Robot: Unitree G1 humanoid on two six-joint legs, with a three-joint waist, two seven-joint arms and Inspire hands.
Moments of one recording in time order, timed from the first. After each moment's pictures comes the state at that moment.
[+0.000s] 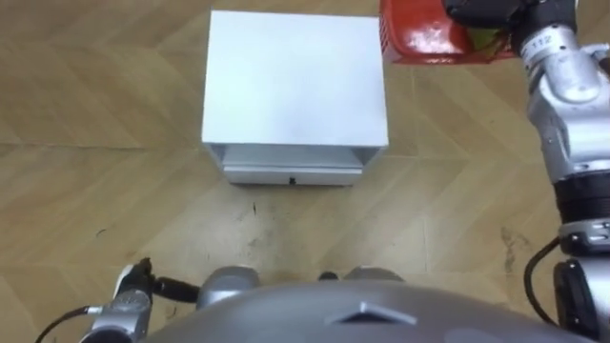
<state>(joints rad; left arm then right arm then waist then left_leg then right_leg) 0.17 0.26 0.00 1.06 0.05 0.12 0.08 -0.26 -0.44 0.02 0.24 0.19 0.10 -0.01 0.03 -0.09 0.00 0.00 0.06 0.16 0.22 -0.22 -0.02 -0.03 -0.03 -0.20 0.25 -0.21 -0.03</state>
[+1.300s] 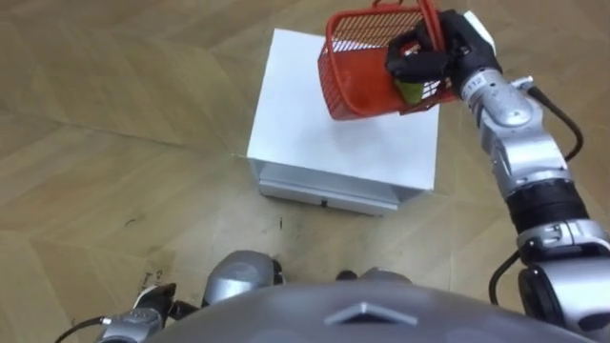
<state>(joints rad) 0.18 0.25 -0.01 1.08 0.21 0.17 -0.10 -0.25 -0.32 0.13 0.50 0.04 0.12 0.10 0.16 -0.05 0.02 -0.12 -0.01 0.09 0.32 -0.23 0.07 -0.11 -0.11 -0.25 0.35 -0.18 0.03</state>
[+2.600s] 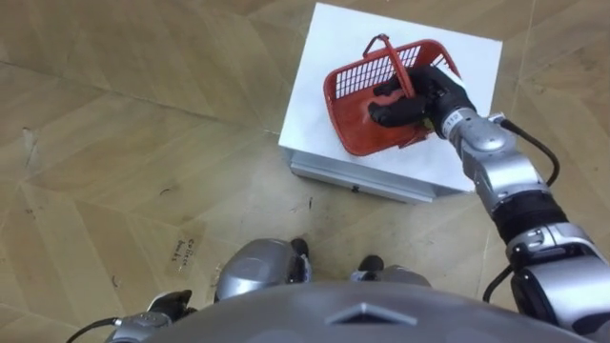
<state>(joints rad) 0.19 0.23 -0.08 1.11 0.21 0.18 -0.12 -0.25 -0.30 0.20 0.66 0.07 0.11 0.10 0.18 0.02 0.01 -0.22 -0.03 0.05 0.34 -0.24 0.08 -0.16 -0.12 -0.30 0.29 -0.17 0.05</state>
